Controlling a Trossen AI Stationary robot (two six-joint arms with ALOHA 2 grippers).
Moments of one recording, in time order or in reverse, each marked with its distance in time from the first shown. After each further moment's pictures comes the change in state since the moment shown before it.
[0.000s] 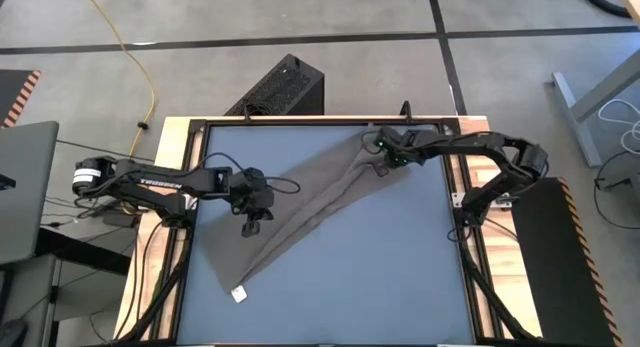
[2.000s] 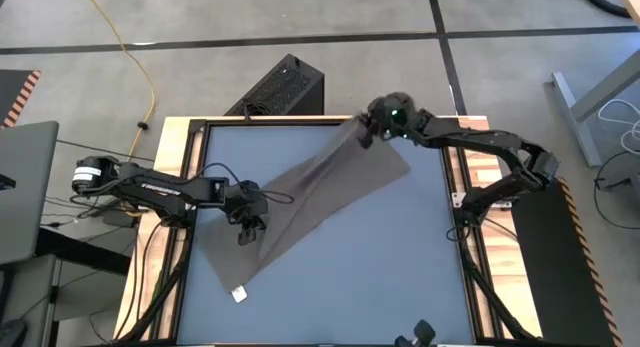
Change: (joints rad) left arm -0.071 -0.001 -0.148 0.109 -0.014 -0.194; right arm -0.100 -0.073 0.082 0.533 -0.219 -0.432
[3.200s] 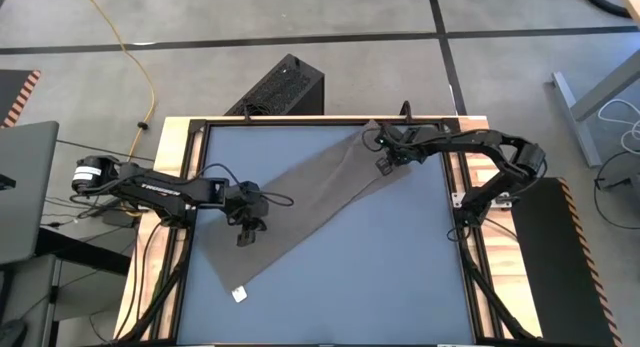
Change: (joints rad) left arm -0.014 0.000 0.000 0.016 0.013 0.031; right arm 0.050 0.097 -0.080 -0.570 0.263 0.355
